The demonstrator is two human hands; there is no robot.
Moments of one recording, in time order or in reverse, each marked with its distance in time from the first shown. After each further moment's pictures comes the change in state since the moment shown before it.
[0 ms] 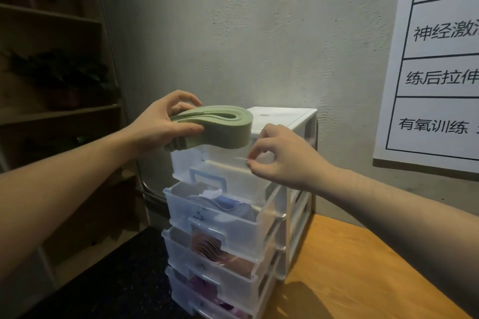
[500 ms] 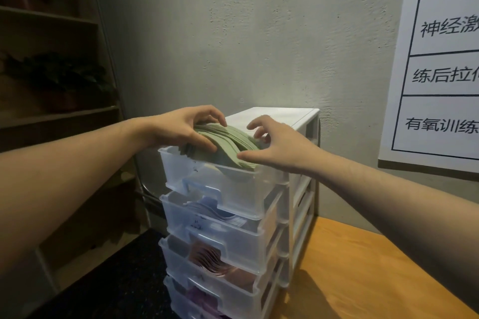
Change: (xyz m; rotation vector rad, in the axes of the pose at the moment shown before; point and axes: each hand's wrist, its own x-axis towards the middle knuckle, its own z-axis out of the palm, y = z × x) left_hand 0.051 -0.008 0.012 0.078 -0.444 -0.144; right_hand 0.038 0.018 0.001 0.143 -0.056 0.198
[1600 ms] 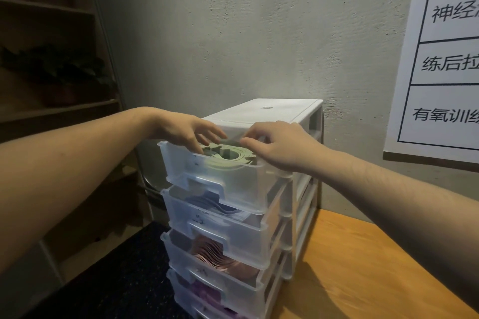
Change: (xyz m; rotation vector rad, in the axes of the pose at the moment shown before) left_hand 0.022 -0.011 0.000 0.259 -0.335 -0.293; right_hand 0.005 0.003 0.012 -0.220 -0.012 -0.039
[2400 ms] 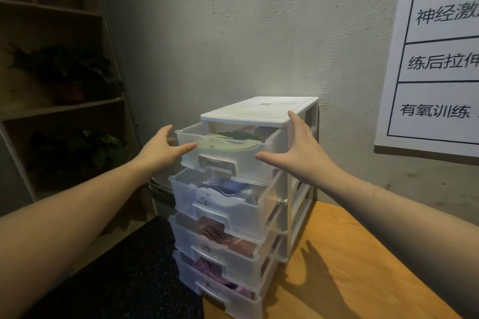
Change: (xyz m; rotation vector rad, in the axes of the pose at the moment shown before) left_hand -0.036 -0.040 0.090 -0.423 0.905 -0.215; right_hand -0.063 0.018 0.013 0.372 0.170 0.268
